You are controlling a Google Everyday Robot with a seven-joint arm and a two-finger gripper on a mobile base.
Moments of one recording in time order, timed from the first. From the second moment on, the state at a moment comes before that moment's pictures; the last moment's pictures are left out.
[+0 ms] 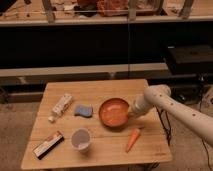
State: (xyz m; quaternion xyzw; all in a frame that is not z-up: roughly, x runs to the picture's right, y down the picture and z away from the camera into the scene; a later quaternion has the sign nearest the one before) arm 0.180 0.158 0.835 -0.13 -0.30 -0.48 0.81
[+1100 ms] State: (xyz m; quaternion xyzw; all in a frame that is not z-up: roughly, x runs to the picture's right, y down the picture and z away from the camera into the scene) arm 0.229 0.061 0.912 -0.13 -0.24 -0.40 0.88
